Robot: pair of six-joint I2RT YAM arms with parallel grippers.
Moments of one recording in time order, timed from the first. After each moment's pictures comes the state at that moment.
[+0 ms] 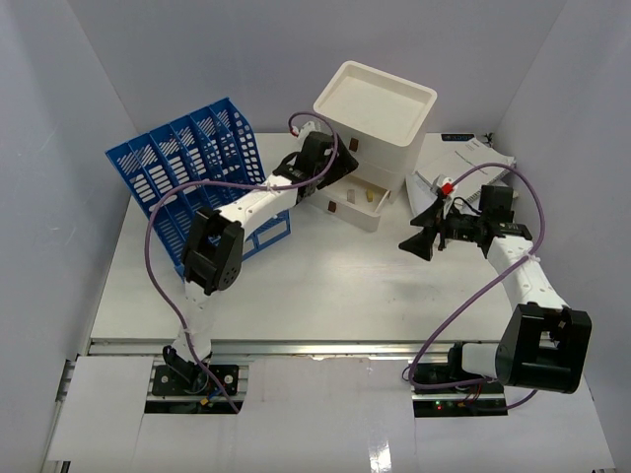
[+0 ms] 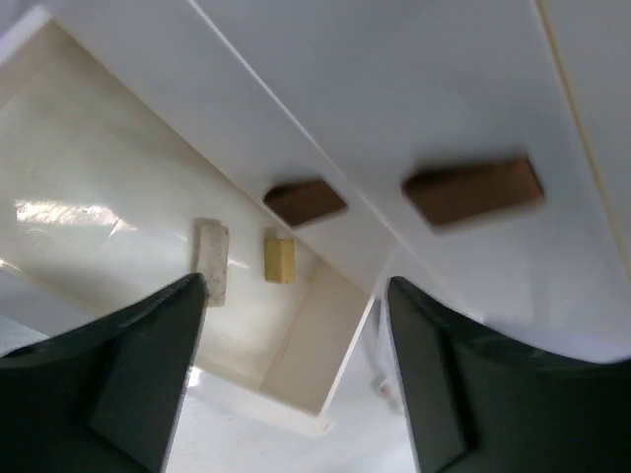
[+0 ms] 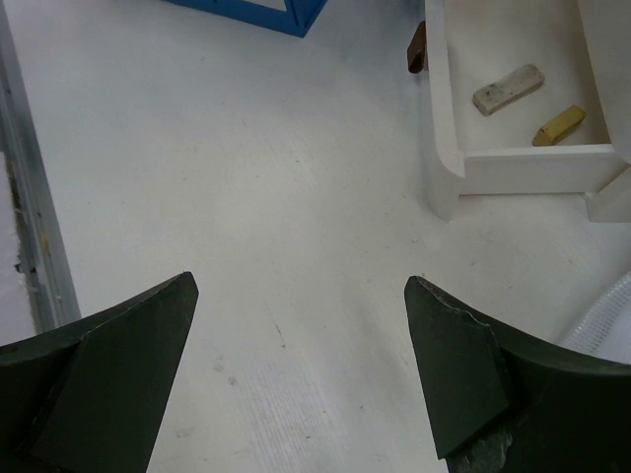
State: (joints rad) left arm -0.61 2.18 1.87 -0.19 -0.17 -0.93; right arm -0.08 1.27 0.87 -0.42 -1.16 -0.60
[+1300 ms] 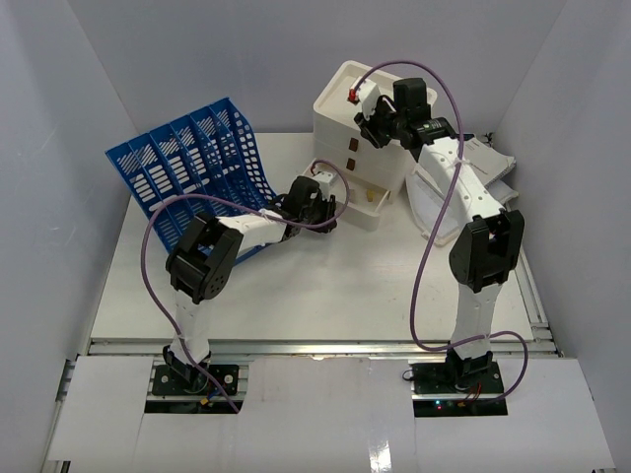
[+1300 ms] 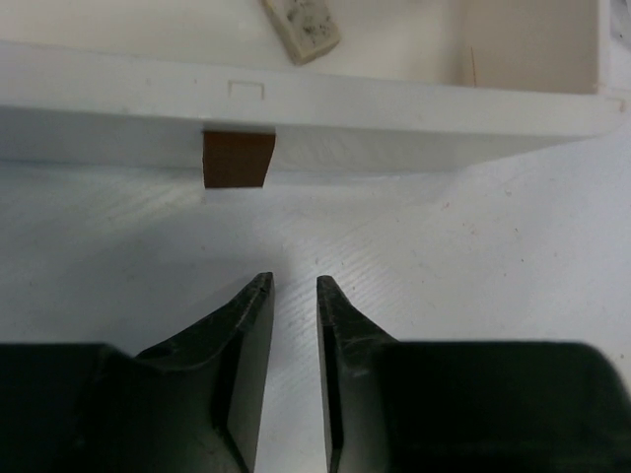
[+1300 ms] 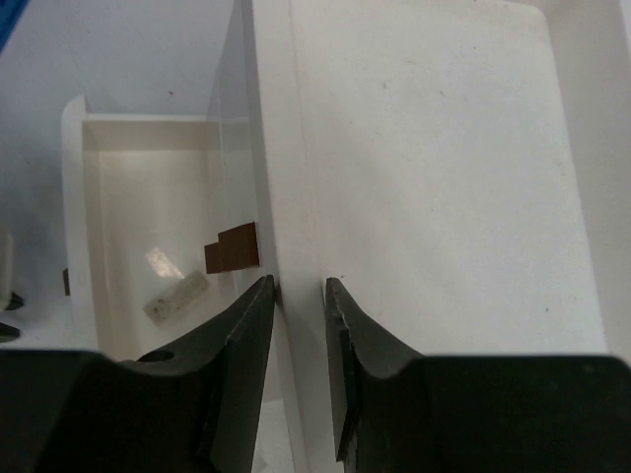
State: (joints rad) left arm -0.61 2.03 1.29 0.11 0.15 -0.24; right arm 0.35 1.99 2.02 -0.53 -0.32 -0.61
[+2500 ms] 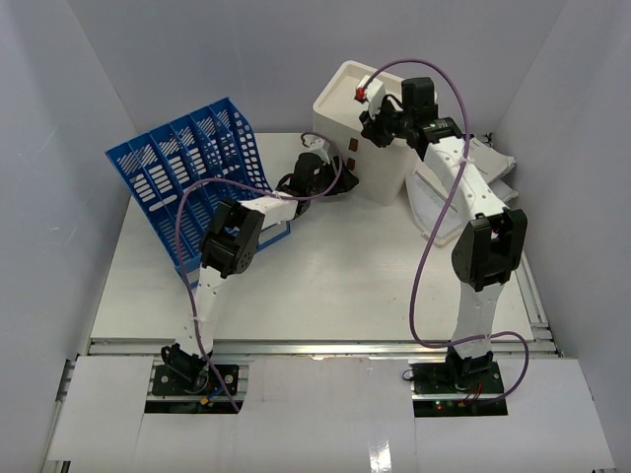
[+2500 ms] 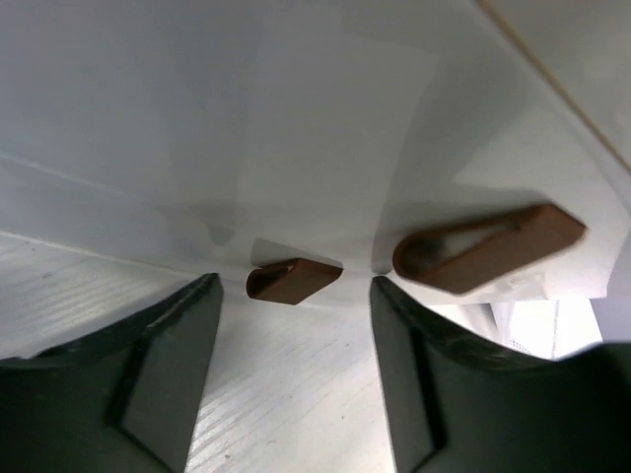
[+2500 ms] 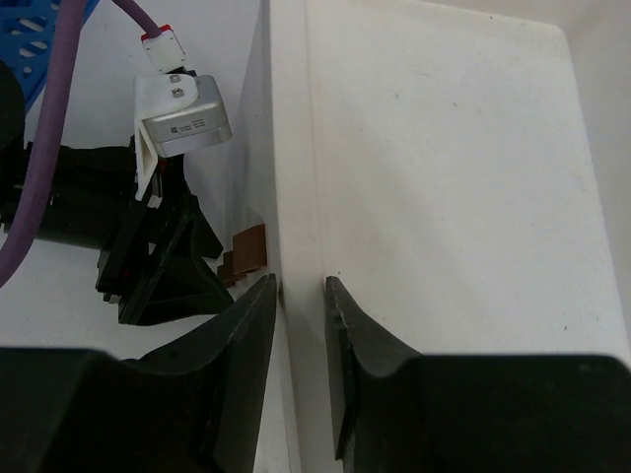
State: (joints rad) left arm -0.53 2.42 1.77 0.33 0.20 -0.62; right arm 0.31 2.00 2.01 -0.51 -0.46 -0.60
